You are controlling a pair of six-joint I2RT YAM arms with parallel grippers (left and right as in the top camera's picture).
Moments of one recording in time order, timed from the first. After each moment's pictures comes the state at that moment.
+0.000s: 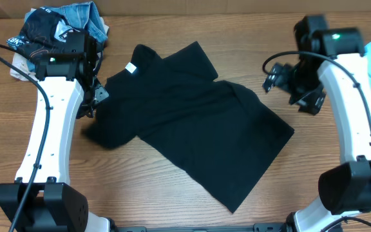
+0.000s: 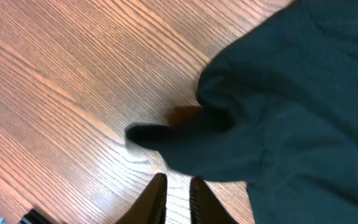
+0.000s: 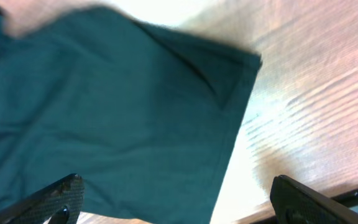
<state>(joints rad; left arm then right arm) -0.01 1.68 1.59 -1.34 -0.27 -0.68 0.07 1.80 1.75 -1.53 -0.05 0.63</state>
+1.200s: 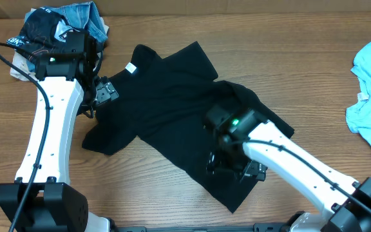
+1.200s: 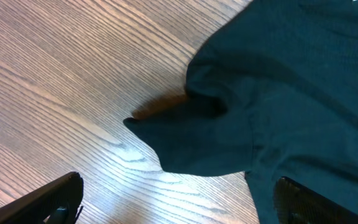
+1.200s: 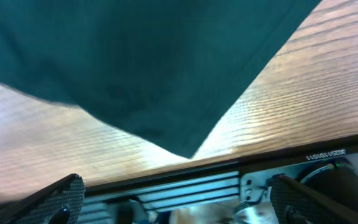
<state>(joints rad) -0.01 1.68 1.59 -1.33 -0.22 -0.59 0.74 1.57 1.21 -1.41 -0.09 0.89</state>
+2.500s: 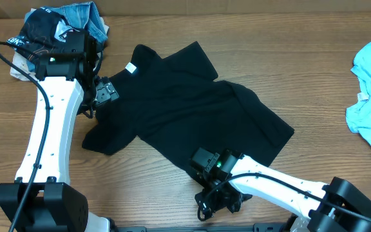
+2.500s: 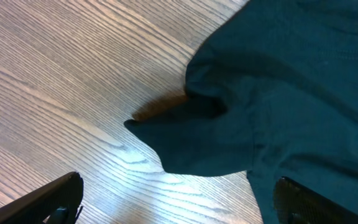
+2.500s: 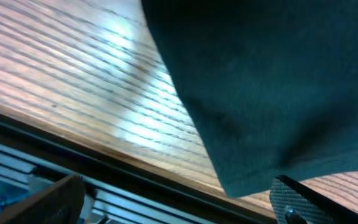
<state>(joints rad) -0.01 1.68 1.59 -1.33 -0.22 -0.57 0.96 1.57 0.85 -1.03 -0.28 0.48</state>
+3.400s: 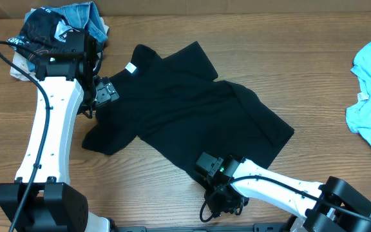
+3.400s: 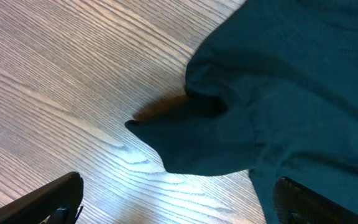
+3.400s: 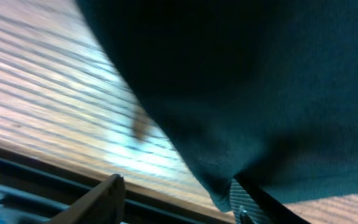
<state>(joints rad) -0.01 1.68 1.59 -1.33 -0.22 -0.55 0.96 1.57 0.75 -0.92 -0.28 0.55</state>
